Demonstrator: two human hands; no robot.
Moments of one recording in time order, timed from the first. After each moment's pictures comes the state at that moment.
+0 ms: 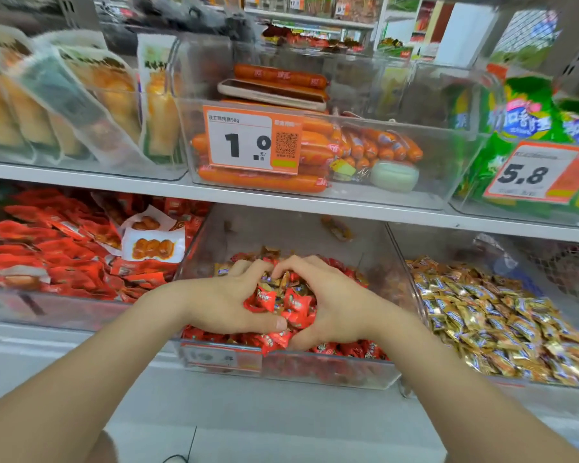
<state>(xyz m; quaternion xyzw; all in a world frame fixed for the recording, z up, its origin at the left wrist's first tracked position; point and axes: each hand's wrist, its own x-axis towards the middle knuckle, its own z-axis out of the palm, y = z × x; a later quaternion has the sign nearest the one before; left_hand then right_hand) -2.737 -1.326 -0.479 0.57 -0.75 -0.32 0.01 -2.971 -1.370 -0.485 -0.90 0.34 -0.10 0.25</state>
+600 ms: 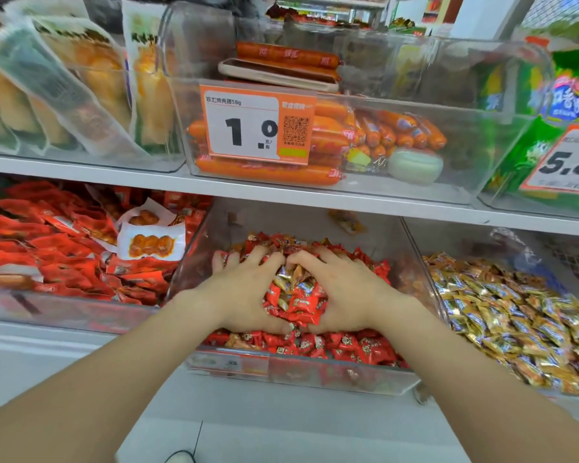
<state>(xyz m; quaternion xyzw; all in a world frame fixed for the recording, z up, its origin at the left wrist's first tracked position) -2.755 -1.356 -0.512 0.65 -0.75 -0.12 -0.03 -2.966 -1.402 -0.503 -0.90 0.42 0.01 0.06</state>
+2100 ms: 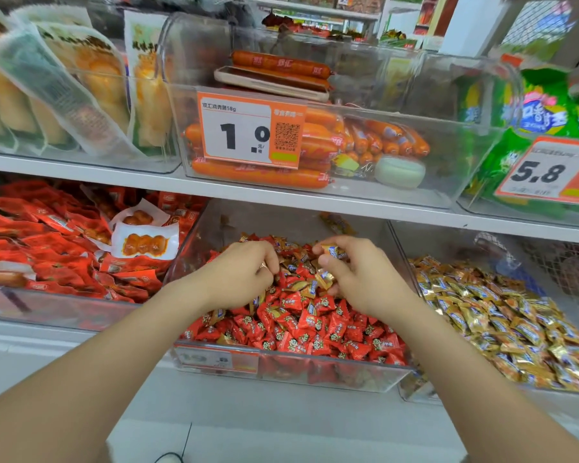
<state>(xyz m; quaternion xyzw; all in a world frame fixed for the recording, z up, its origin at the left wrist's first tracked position) -2.758 -1.358 -0.489 0.60 -0.74 -0.20 0.20 -2.990 -1.384 -0.473 -0.78 0.51 -0.26 0.27</state>
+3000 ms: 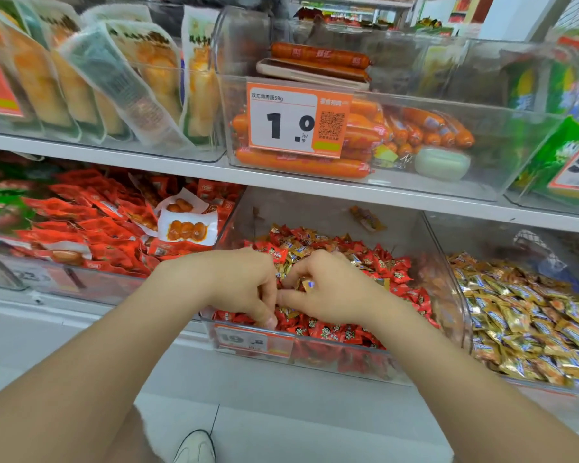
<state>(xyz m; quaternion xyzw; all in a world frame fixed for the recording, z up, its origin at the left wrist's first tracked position) -2.715 -1.323 -0.466 0.56 -0.77 -0.29 -0.05 -2.918 -1.365 -0.490 -0.89 0.41 -0.08 0.20</state>
